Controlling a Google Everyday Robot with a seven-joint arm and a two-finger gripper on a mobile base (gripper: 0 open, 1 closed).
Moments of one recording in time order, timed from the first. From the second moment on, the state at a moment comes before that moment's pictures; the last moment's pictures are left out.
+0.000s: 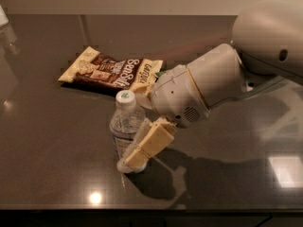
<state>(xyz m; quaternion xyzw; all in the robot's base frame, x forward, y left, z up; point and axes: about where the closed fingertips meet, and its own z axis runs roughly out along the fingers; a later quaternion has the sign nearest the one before) 0.368 0.049 0.931 -0.66 0.59 0.35 0.31</state>
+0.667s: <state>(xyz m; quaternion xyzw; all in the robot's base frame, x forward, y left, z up) 0.365 0.046 0.942 -0.65 0.59 0.36 0.32</state>
